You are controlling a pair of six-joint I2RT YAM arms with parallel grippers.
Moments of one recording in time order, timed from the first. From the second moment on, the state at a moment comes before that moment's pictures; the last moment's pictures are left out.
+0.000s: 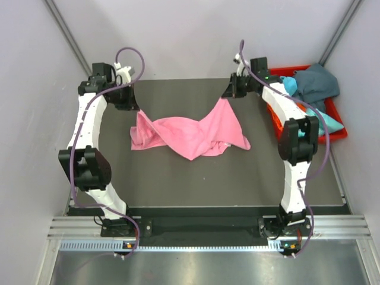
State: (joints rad) left arm 0.06 1.75 1.76 -1.00 0.47 0.13; right arm 0.22 2.17 1.93 -0.54 -0.68 0.19
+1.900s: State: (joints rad) left arm 0.06 1.09 2.15 -0.75 0.24 0.26; right arm 0.04 0.97 2.36 -0.76 -0.21 -0.26
